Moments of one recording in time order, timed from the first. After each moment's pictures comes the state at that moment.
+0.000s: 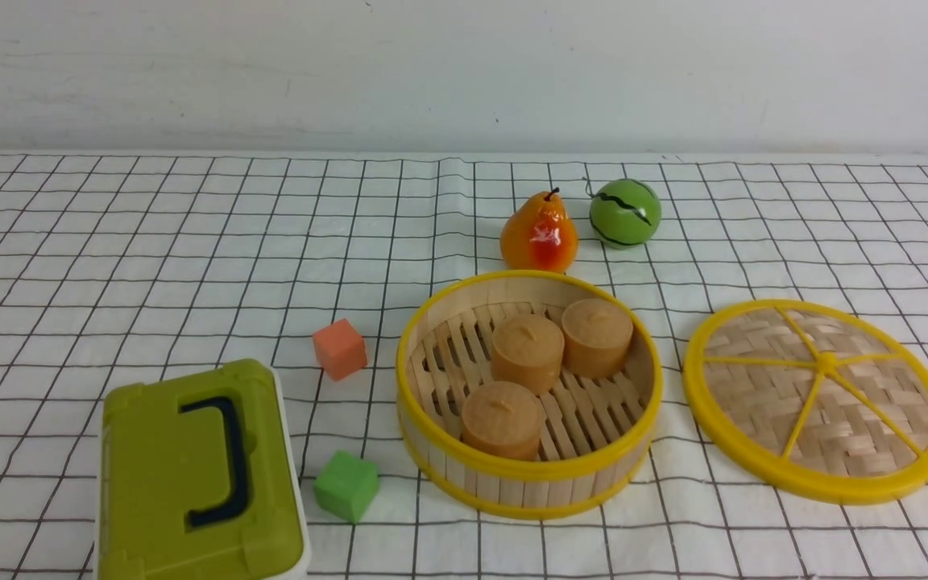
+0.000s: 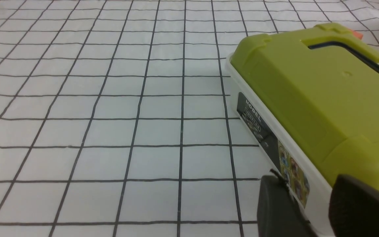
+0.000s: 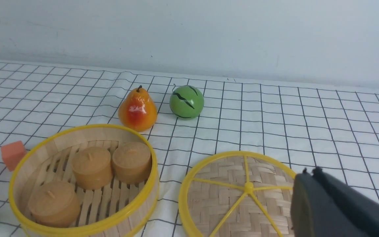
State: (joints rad) right arm -0.02 0.45 -0.76 0.26 0.65 -0.18; left arm 0.01 -0.01 0.03 -0.05 0.35 0.03
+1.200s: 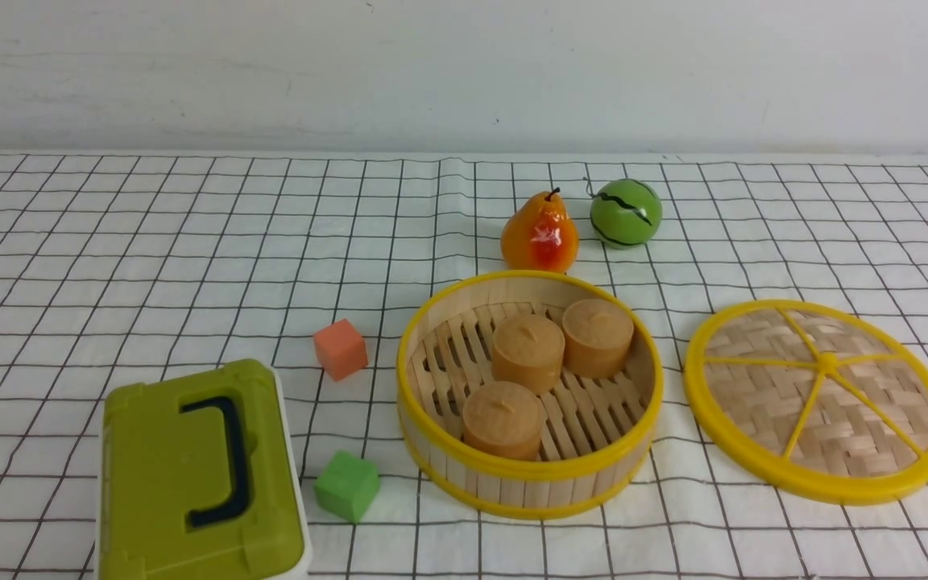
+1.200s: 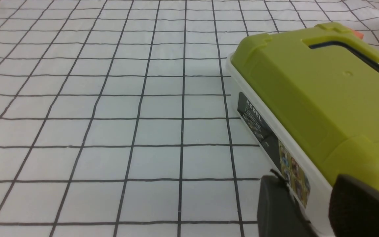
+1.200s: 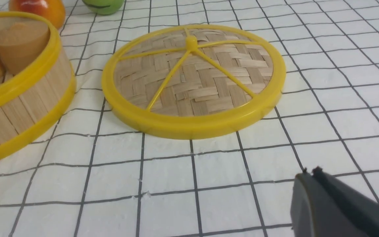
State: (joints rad) right arm -0.08 -0.01 0.02 0.04 0.39 0.09; left arm 0.01 -0.01 0.03 -0.05 0.35 0.03
